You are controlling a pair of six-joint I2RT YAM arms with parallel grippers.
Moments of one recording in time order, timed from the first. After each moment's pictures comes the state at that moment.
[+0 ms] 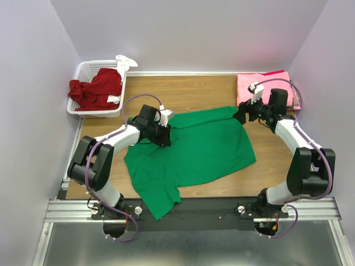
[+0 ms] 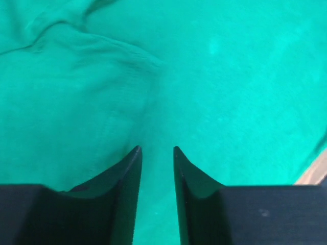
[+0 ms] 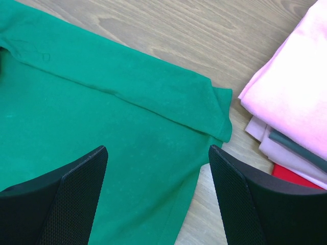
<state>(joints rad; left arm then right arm) -0.40 1.62 0.91 -0.25 0.45 -0.02 -0.06 1.49 0.96 -0.08 -0.62 -0.34</state>
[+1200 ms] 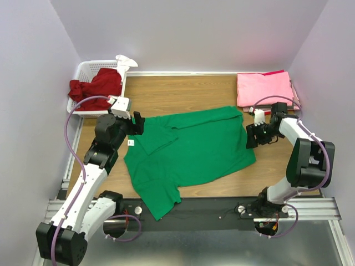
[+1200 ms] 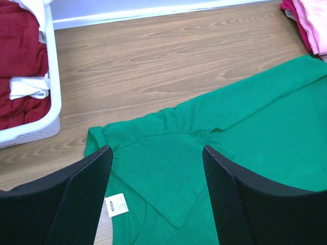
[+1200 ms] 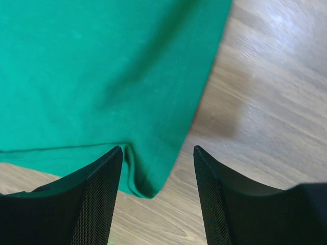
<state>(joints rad) -0.24 0.84 0.69 -0.07 0.07 -0.08 -0.16 1.57 0.97 -0.72 -0.44 -0.54</state>
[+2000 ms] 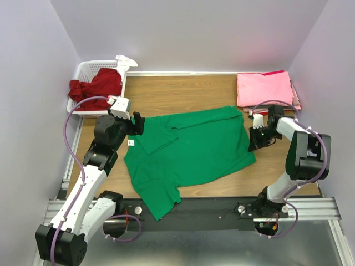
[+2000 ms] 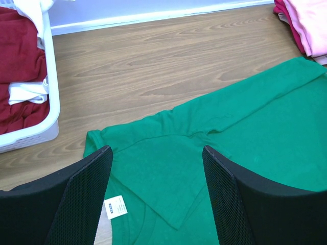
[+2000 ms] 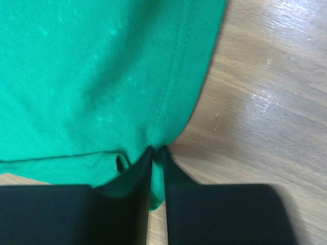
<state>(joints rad) -0.24 0.82 0.69 -0.07 0.09 -0.07 -0.16 1.66 0.95 -0.69 -0.41 -0.44</state>
